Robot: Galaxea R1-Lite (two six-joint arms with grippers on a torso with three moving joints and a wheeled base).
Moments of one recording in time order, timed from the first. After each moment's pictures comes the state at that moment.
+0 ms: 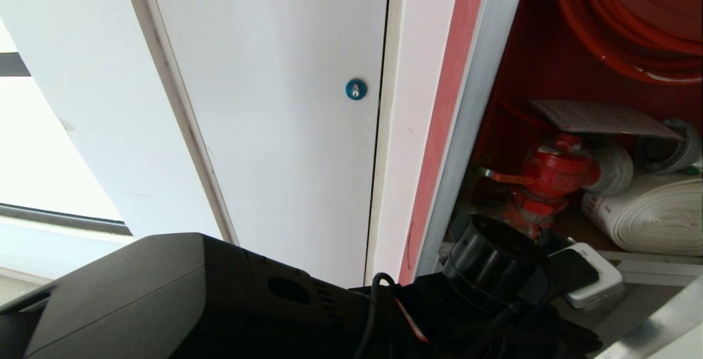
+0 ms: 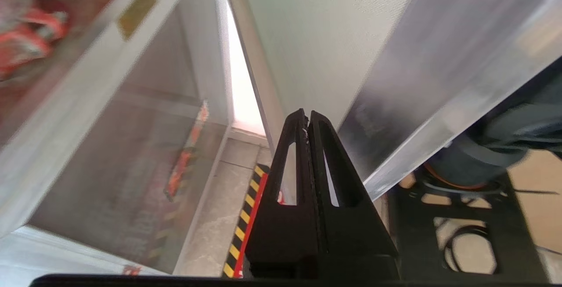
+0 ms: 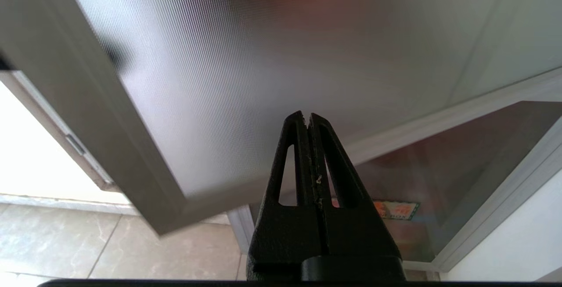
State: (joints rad) left arm -1.17 2.19 -1.42 -0.51 -0.38 0.10; right arm 0.00 0.00 0.00 0.00 -0.04 0.07
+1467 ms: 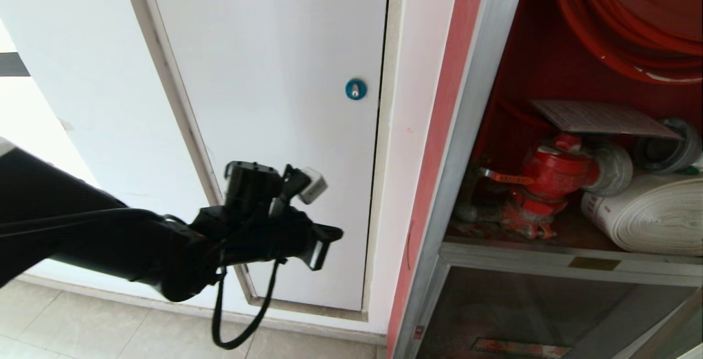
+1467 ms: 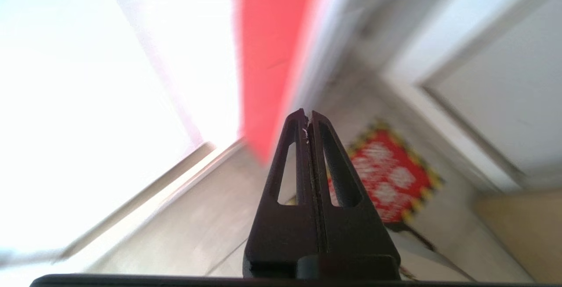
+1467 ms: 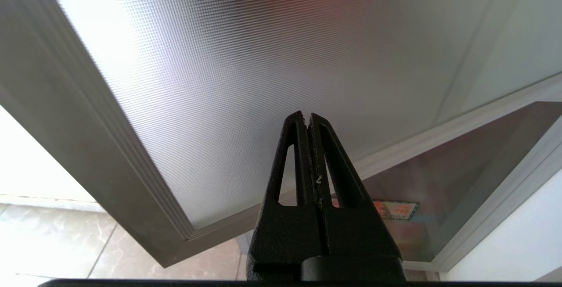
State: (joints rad) left arm -0.51 1.91 -0.89 -0.60 -0.37 0.11; right arm 0.00 0.00 0.00 0.00 -0.04 0.07
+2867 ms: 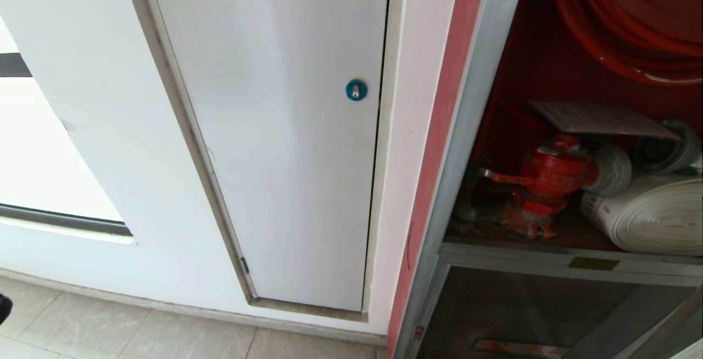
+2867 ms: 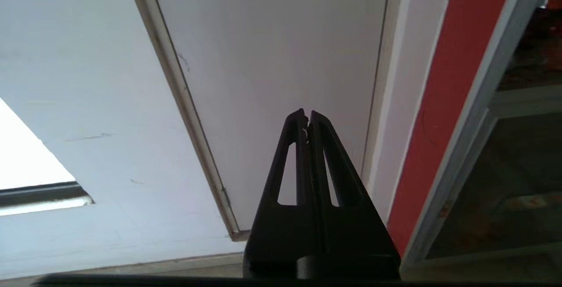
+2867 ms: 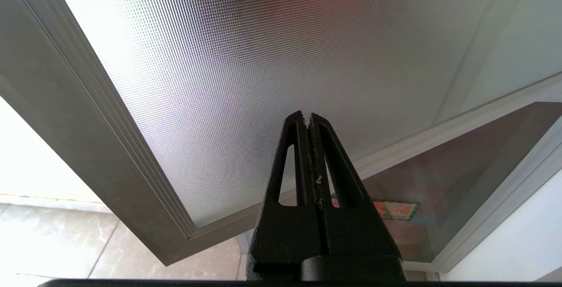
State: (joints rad) left arm 0.11 0.39 -0.34 -0.15 -0.36 0.06; right arm 0.00 0.00 0.00 0.00 -0.04 0.07
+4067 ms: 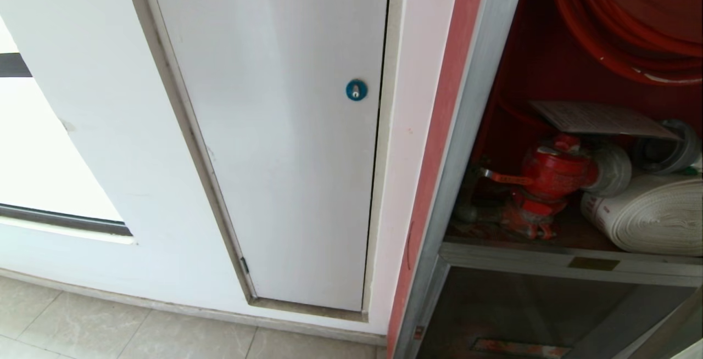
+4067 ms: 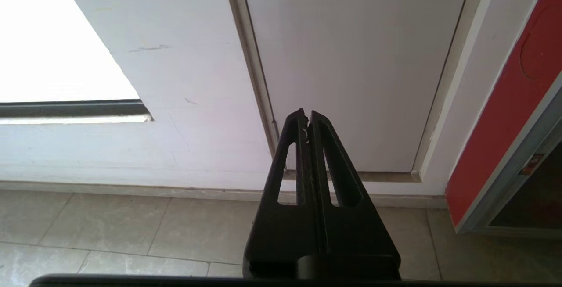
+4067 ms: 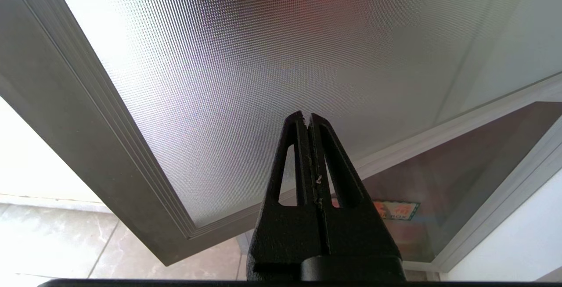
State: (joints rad) left arm 0.01 0.00 0.00 0.00 -0.04 0.12; right arm 0.00 0.00 0.00 0.00 -0.04 0.07
